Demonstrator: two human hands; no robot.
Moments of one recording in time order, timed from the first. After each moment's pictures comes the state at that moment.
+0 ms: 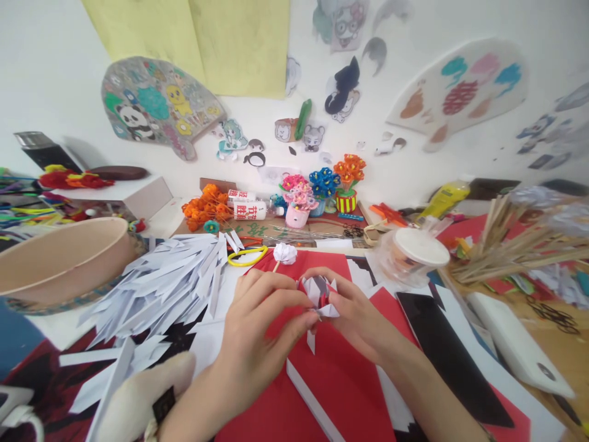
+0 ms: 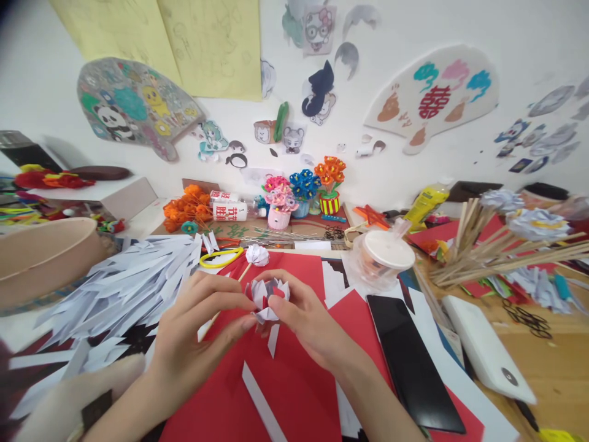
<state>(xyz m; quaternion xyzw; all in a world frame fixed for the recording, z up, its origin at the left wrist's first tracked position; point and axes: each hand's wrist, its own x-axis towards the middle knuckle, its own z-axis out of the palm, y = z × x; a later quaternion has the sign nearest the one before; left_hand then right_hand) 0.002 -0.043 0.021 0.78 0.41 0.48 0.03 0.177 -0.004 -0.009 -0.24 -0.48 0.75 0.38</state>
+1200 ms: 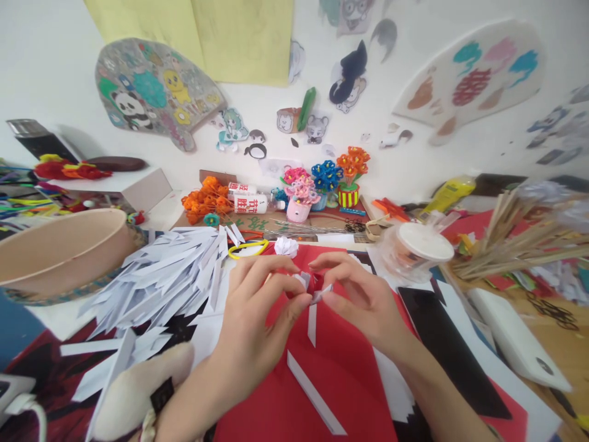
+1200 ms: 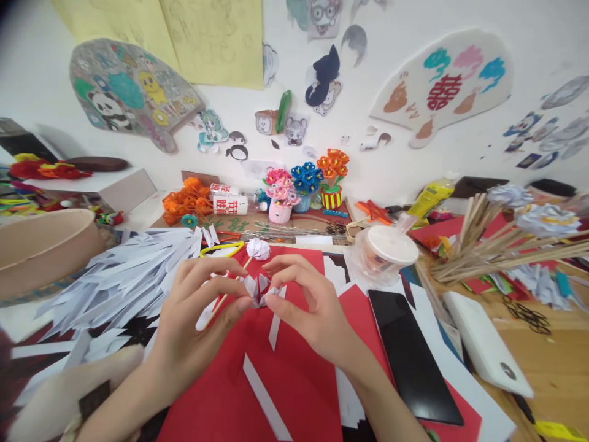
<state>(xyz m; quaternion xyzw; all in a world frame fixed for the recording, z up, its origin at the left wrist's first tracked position) 0.002 -0.042 0.019 0.76 0.45 0.46 0.06 0.187 -0.002 -0.003 -0.27 -0.69 0.48 0.47</state>
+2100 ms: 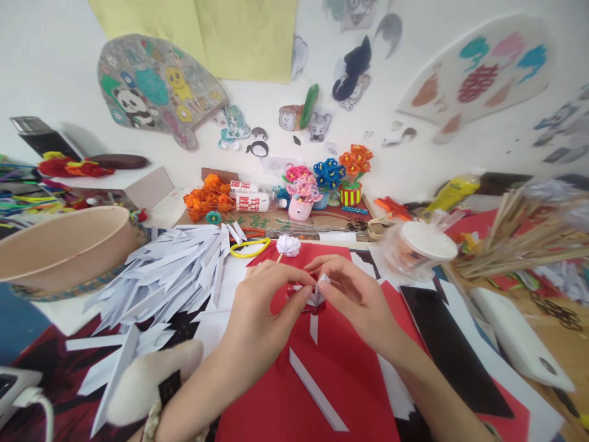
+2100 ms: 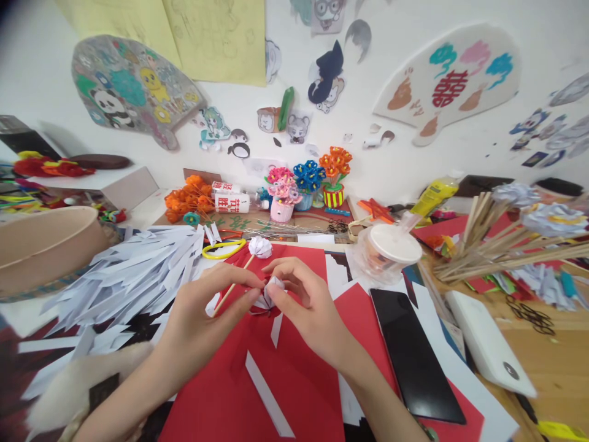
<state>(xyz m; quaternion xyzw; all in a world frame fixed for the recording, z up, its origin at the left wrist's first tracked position) 0.005 -0.035 0.019 0.71 0.49 0.46 0.21 0.180 -0.002 -0.008 -0.32 -0.65 0.53 0.44</state>
